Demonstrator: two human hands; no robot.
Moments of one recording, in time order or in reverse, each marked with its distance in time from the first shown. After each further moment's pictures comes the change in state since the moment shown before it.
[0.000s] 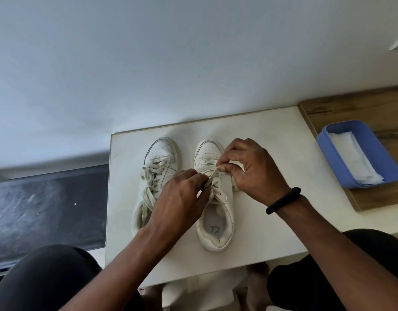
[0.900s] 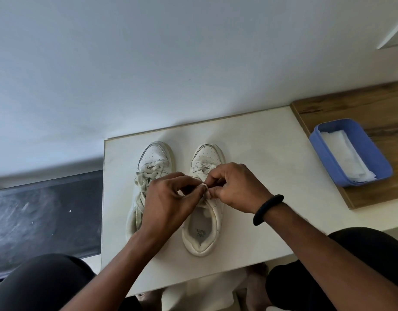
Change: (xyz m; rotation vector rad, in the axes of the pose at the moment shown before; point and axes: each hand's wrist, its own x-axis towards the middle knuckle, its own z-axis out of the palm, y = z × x) left_hand -0.002 -0.004 -0.004 -0.259 0.124 -0.121; right_hand -0.007 -0.020 0.007 0.183 -0.338 0.348
